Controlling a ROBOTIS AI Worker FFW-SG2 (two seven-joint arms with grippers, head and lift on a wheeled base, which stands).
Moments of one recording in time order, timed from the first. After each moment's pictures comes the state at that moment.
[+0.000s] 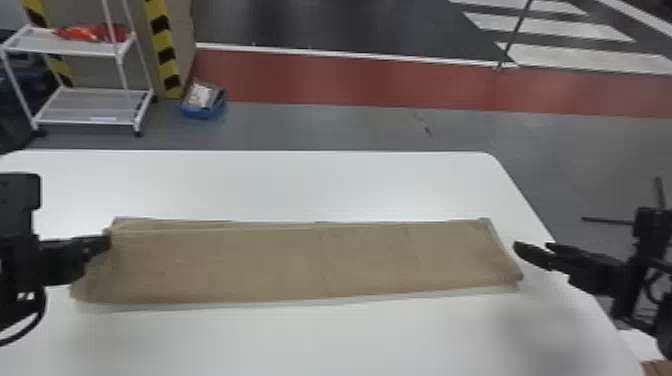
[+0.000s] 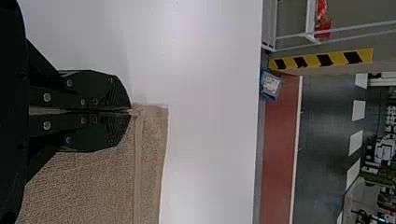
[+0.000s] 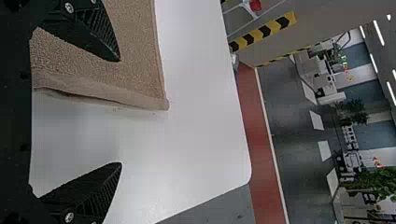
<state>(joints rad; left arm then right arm) -0.05 0.18 0.18 -1.80 0.09 1.00 -0.20 -0.04 -0.33 -0.56 -1.50 -0.06 0.69 0.84</state>
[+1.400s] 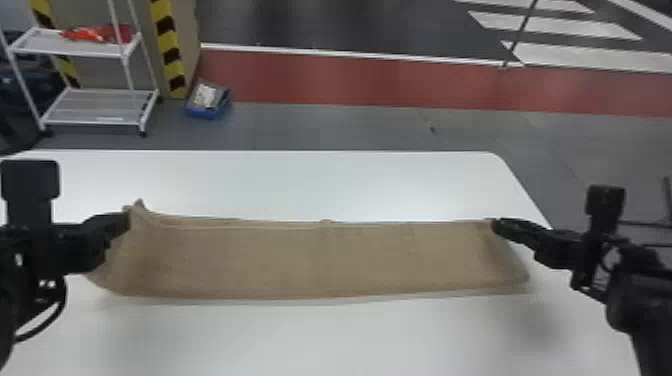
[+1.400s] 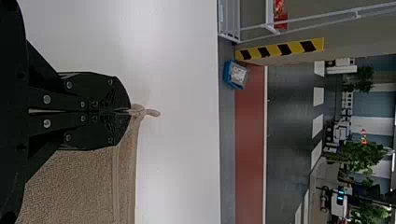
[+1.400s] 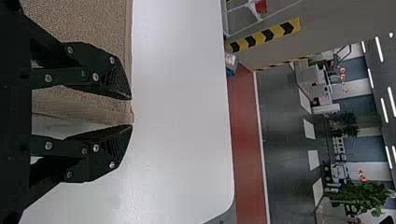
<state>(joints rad) 0.01 0.17 0.14 -1.92 0.10 0.92 -0.19 -0.19 -0.31 -0.42 -1.29 0.01 0.51 0.75</state>
